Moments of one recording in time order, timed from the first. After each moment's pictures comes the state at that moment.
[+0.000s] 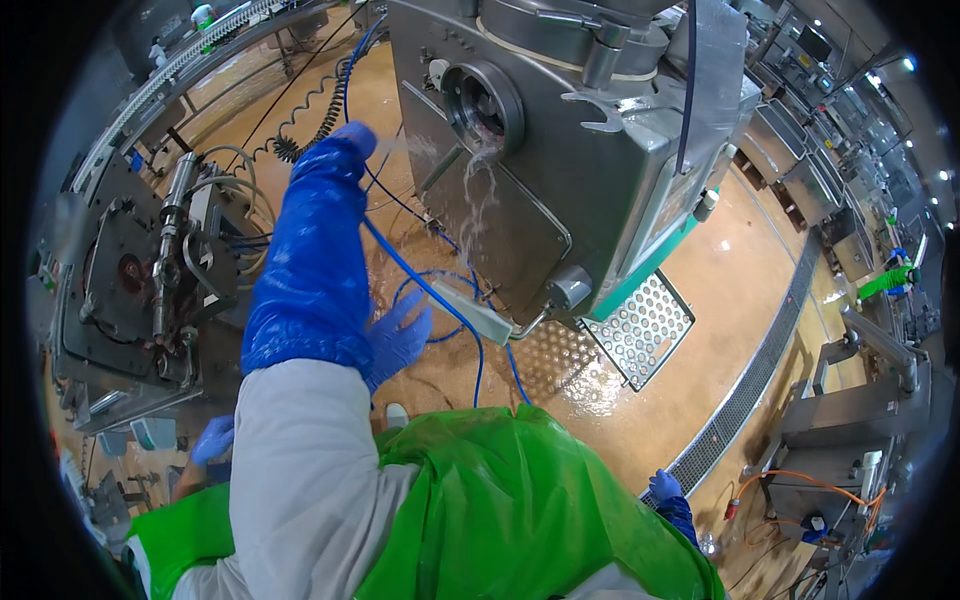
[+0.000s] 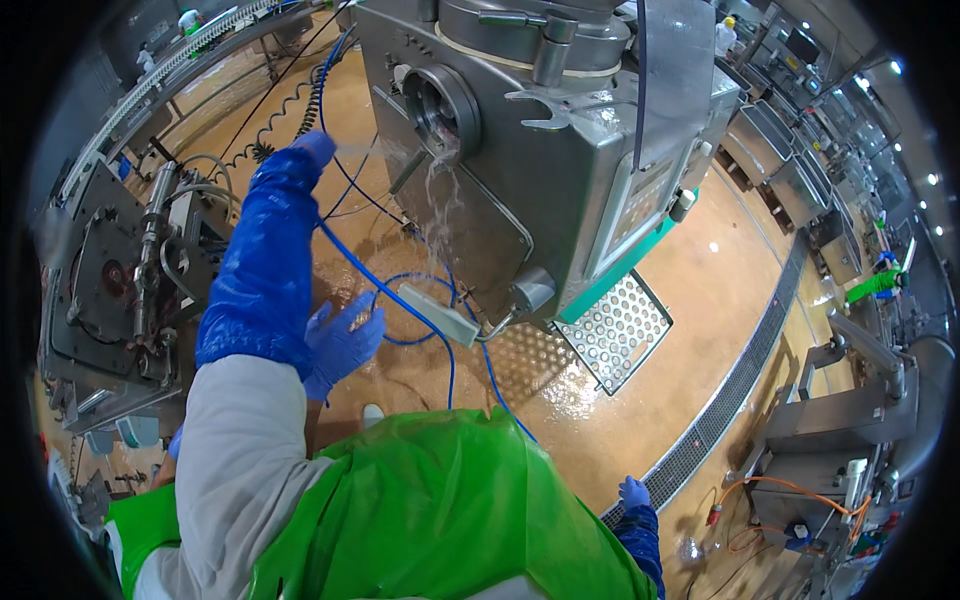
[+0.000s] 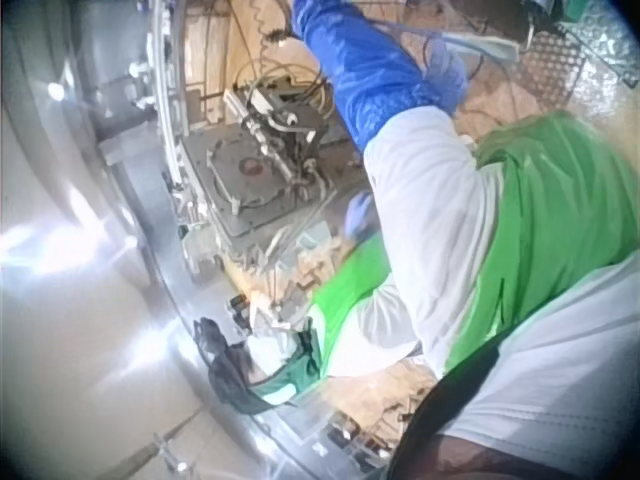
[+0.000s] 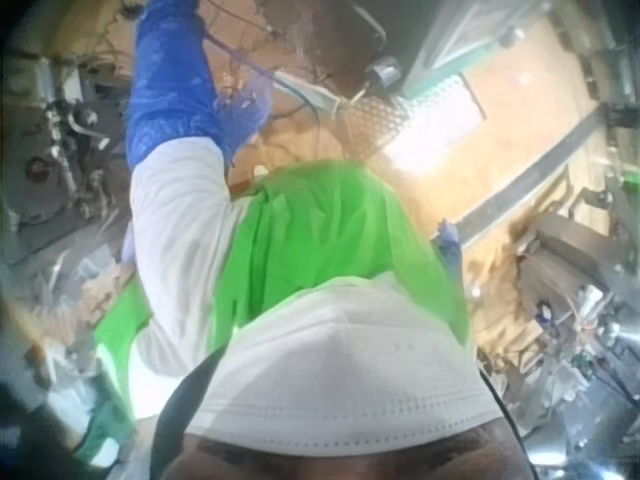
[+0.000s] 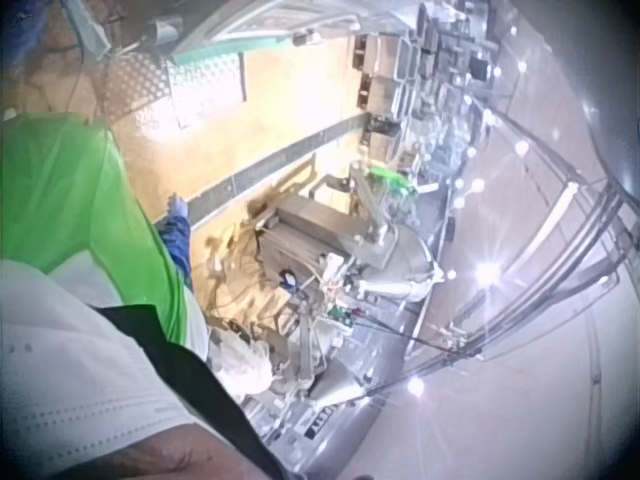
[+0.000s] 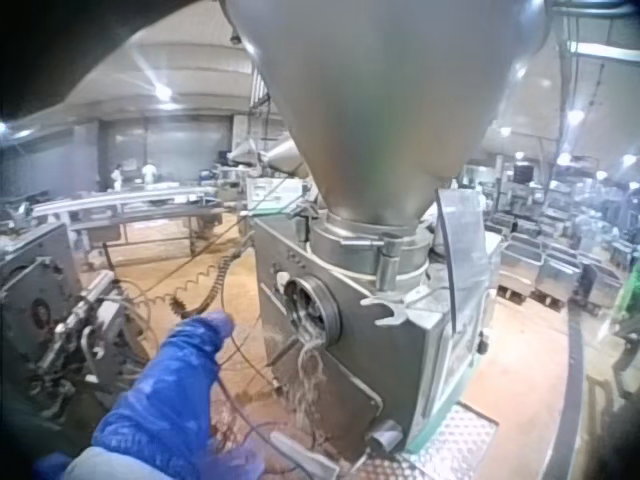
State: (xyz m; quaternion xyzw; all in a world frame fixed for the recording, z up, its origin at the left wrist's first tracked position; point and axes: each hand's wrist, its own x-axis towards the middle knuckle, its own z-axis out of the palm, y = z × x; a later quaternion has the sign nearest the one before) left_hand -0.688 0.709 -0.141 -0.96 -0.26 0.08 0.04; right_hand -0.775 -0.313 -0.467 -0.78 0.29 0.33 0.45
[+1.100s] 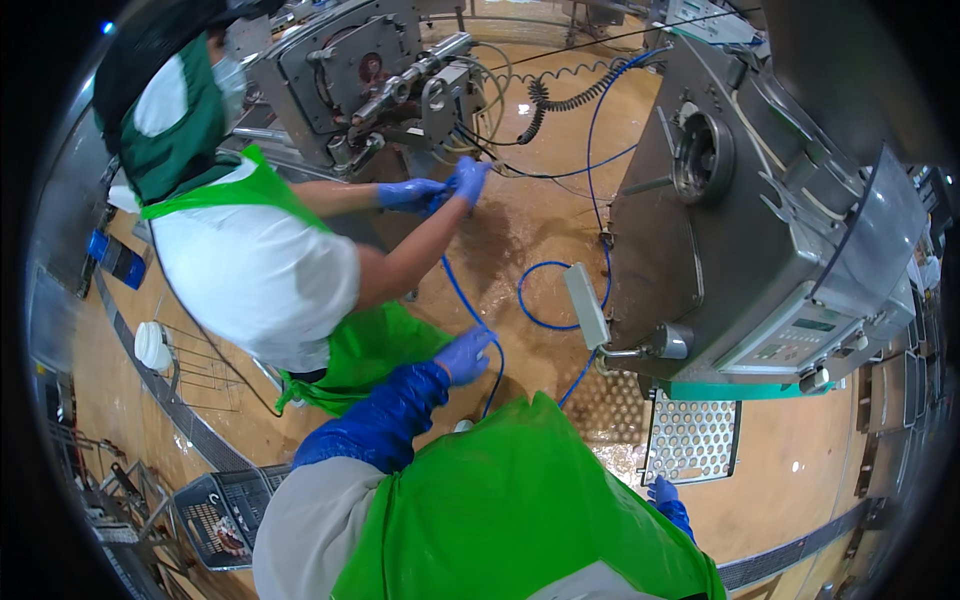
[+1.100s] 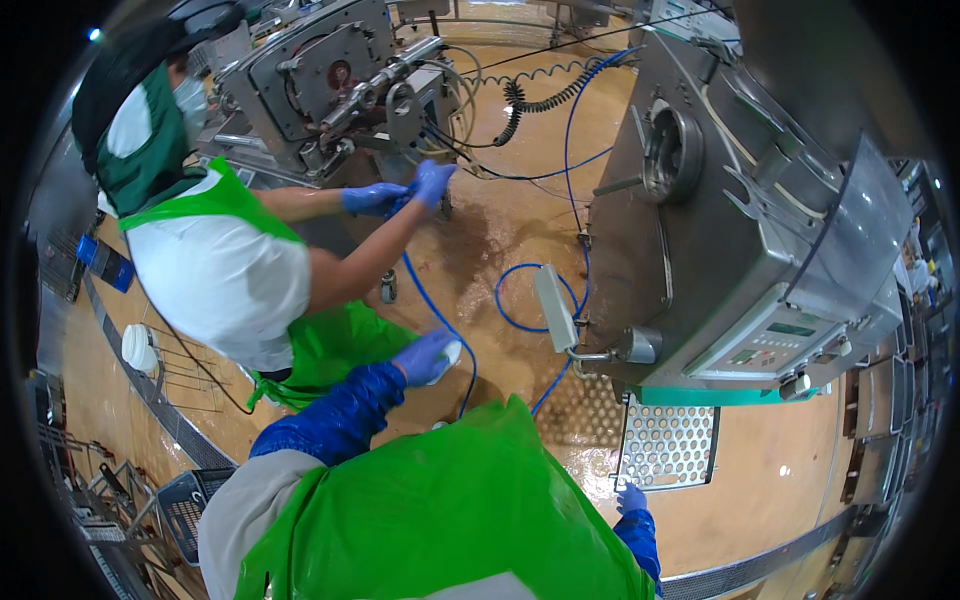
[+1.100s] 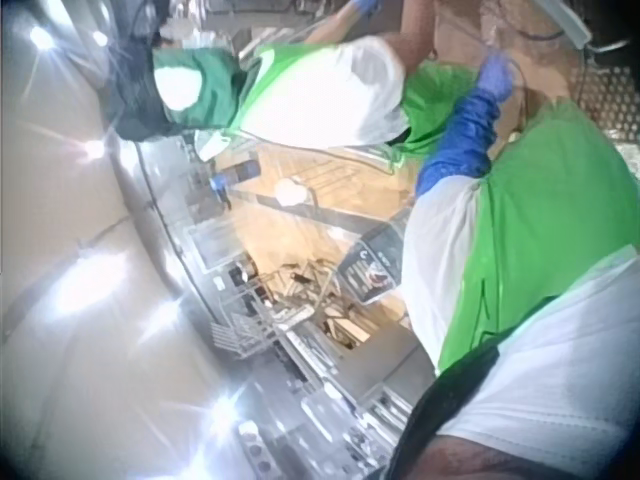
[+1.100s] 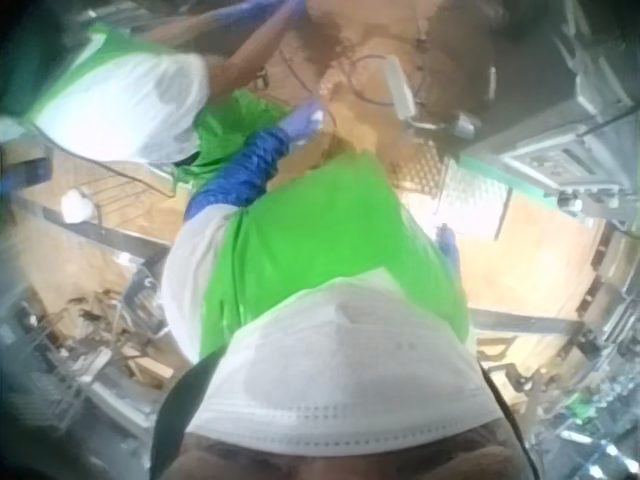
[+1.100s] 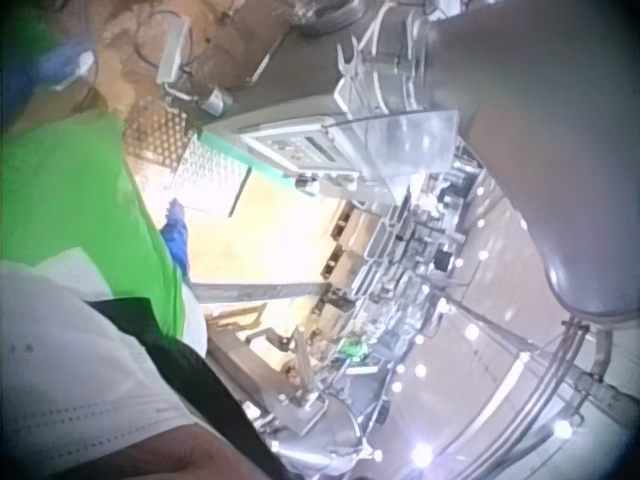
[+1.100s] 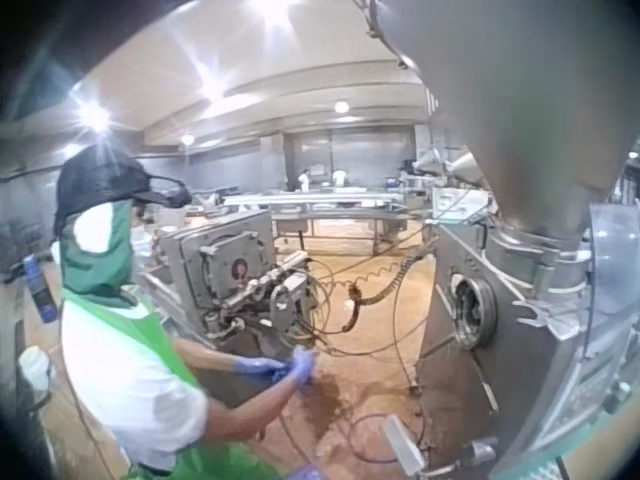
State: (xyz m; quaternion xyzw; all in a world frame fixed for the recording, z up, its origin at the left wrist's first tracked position) left_hand -1.041 0.249 -0.384 -0.87 -0.39 -0.13 -0.26; right_hand -0.498 -0.175 -0.540 -0.81 0.00 0.53 0.25
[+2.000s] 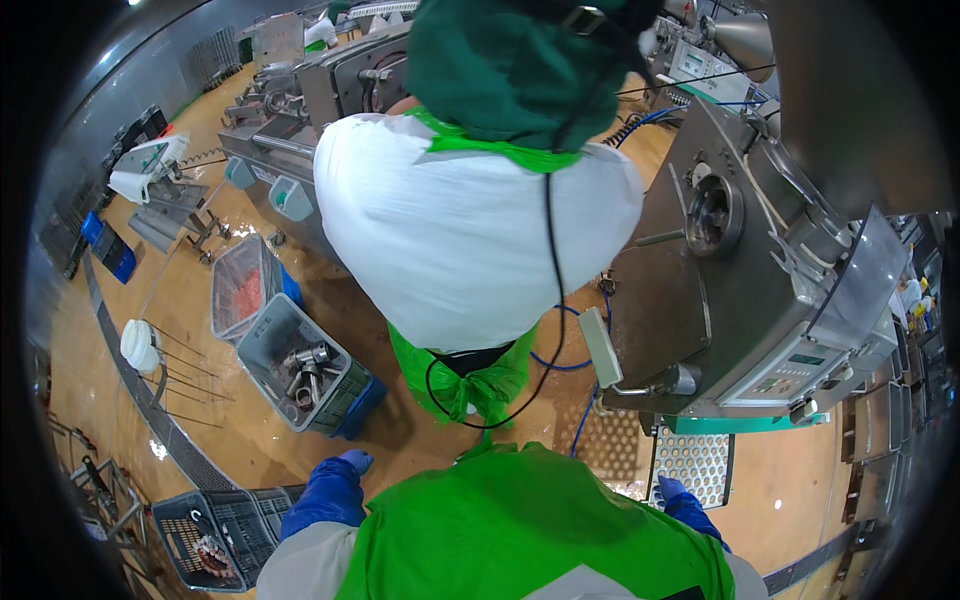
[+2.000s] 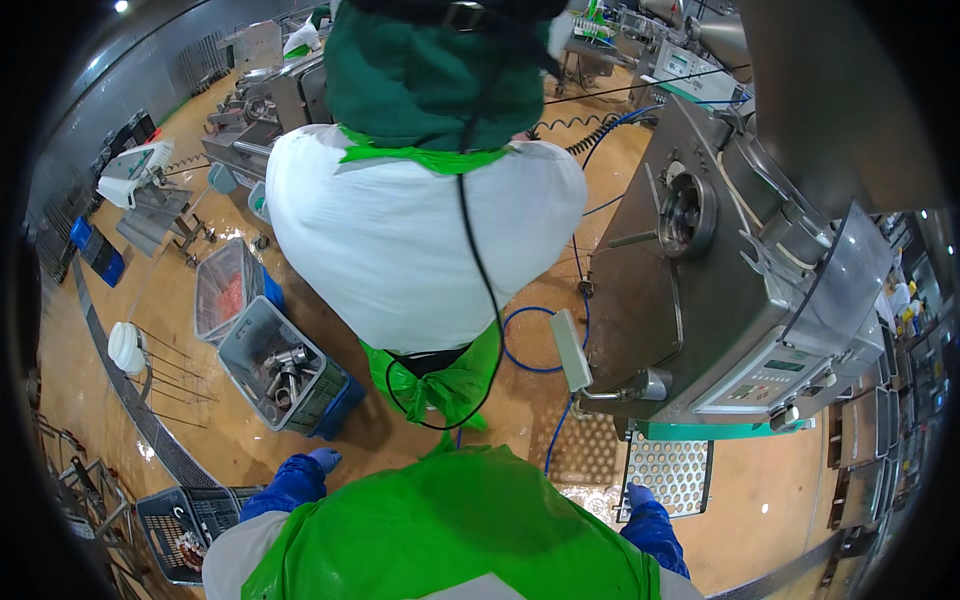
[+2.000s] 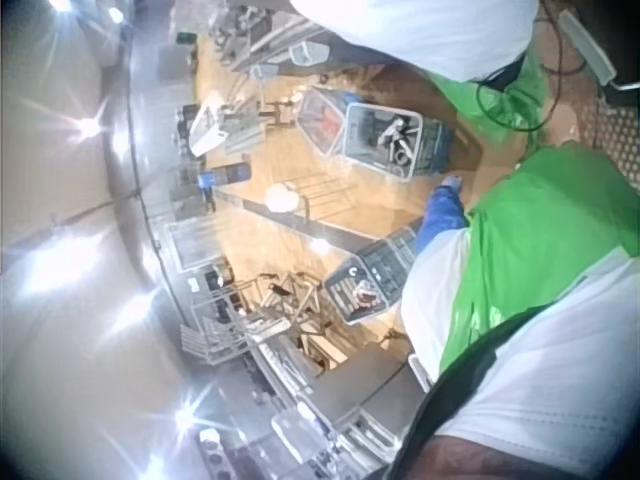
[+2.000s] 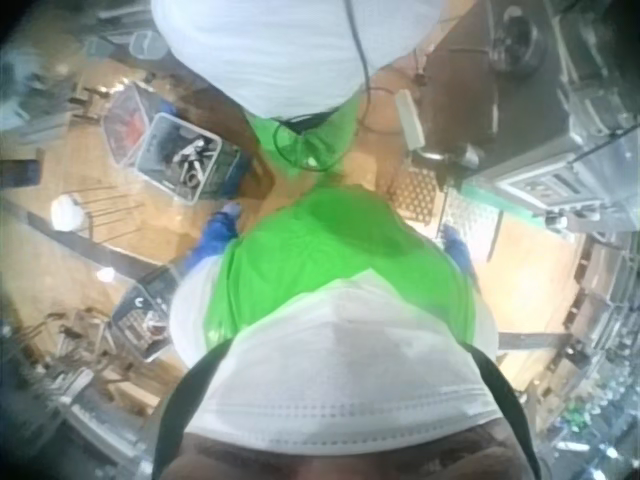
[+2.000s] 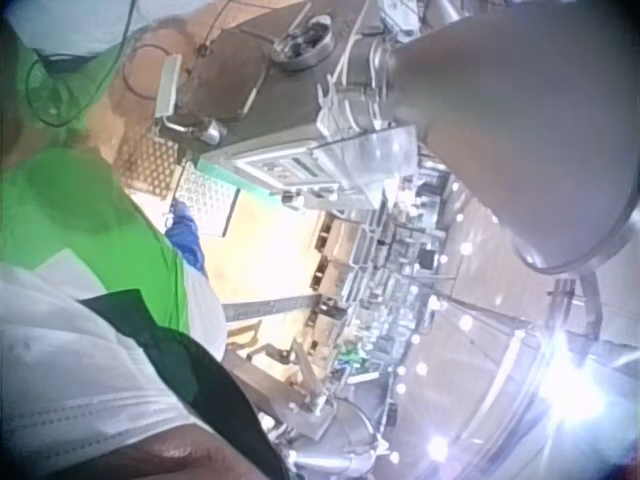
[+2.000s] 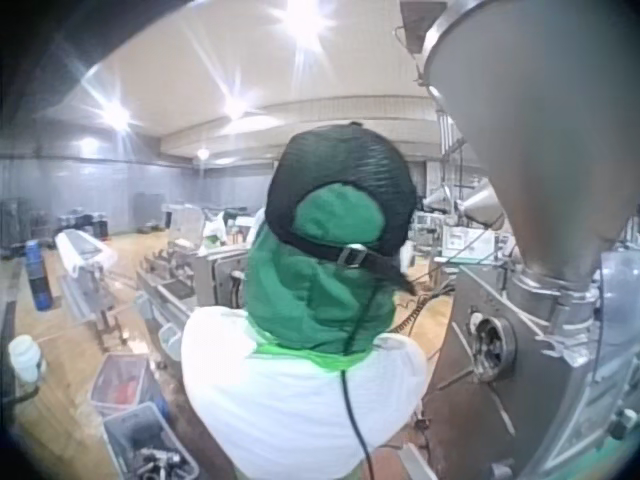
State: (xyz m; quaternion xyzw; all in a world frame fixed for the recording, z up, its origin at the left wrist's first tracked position) left_hand -1.381 0.080 -0.530 -0.57 -0.72 0.16 -0.37; right_hand -0.515 -0.059 -0.490 -0.82 -0.33 0.46 -0.03
